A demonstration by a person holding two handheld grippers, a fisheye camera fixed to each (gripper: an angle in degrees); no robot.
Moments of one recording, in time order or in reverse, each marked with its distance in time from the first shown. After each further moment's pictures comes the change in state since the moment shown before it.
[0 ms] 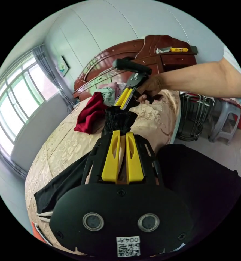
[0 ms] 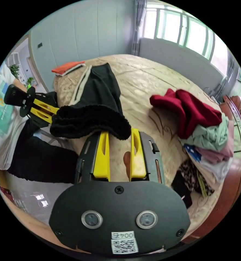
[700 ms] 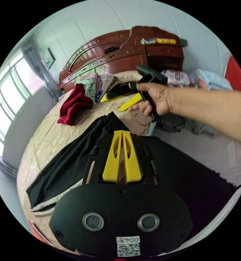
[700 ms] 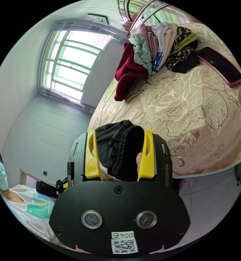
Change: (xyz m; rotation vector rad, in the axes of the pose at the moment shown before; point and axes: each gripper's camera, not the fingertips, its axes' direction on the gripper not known) left arm -0.034 0.138 -0.037 -0.056 0.216 -0.159; right arm -0.203 0.313 0.055 0.522 -0.402 1.143
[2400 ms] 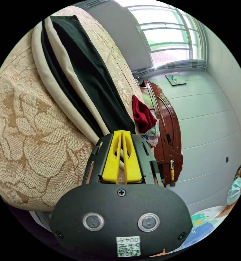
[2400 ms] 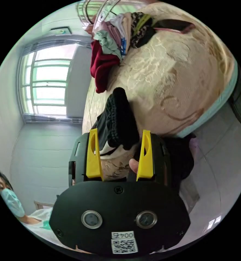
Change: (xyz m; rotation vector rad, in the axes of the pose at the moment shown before) left arm -0.556 0.433 -0.197 0.320 0.431 -1.386; right arm 0.023 0.319 -0.080 -0.040 -0.033 0.415
